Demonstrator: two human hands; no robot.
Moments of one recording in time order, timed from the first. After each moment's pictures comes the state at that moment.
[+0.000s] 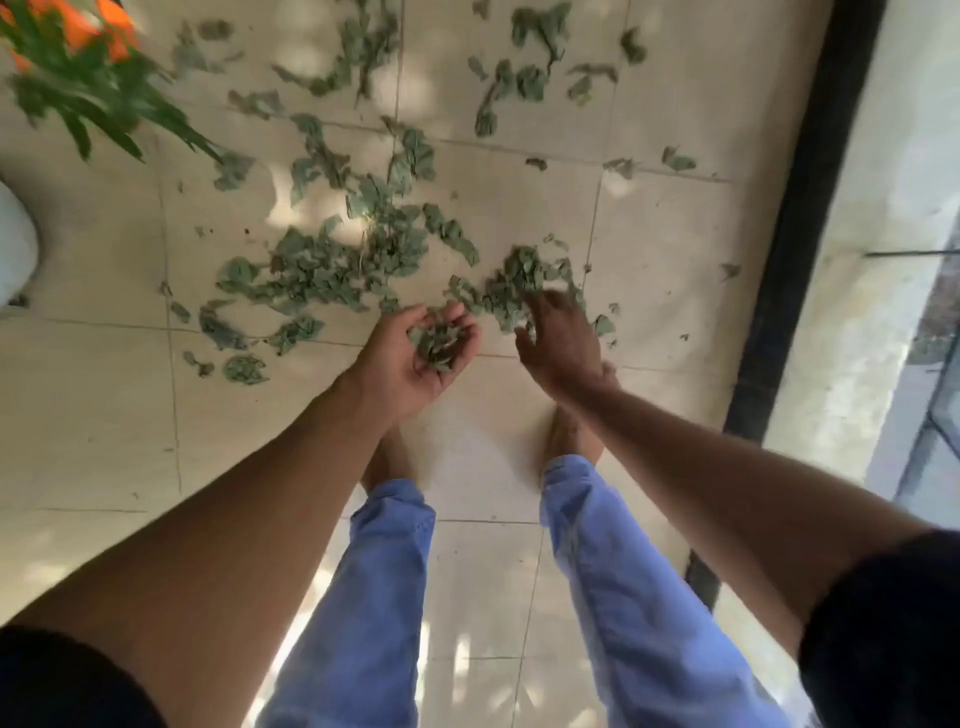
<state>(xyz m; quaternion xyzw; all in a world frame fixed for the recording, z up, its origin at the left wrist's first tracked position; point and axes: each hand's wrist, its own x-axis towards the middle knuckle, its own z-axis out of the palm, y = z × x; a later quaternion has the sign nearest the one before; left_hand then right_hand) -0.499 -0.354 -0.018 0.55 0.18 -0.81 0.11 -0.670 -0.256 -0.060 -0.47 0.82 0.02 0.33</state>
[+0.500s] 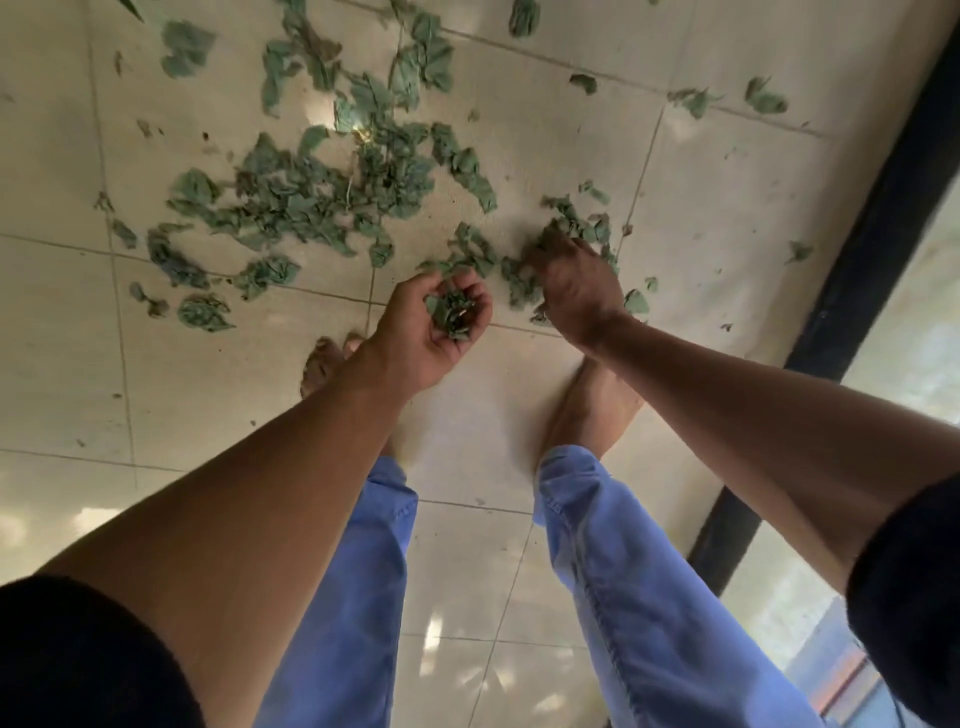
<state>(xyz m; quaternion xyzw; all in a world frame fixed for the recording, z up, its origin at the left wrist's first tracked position) -0.515 -0.323 -0.099 0.57 0.20 -0.79 0.14 -0.702 -0.262 -0.153 -0.63 0.72 0.07 0.28</state>
